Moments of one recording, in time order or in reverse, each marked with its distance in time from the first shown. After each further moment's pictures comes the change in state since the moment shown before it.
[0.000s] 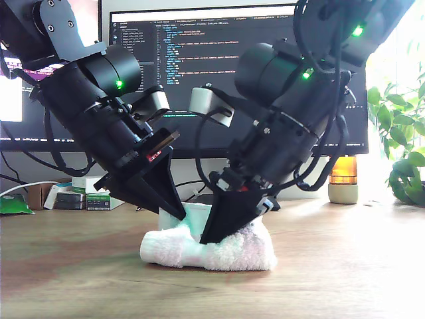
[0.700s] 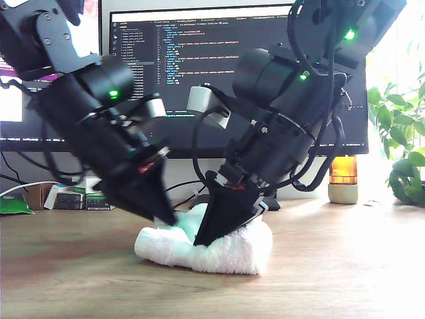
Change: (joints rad) left arm 0.078 0.017 -0.010 0.029 -0.035 0.104; right arm -0.002 0.013 0.021 -0.048 -0.063 -0.007
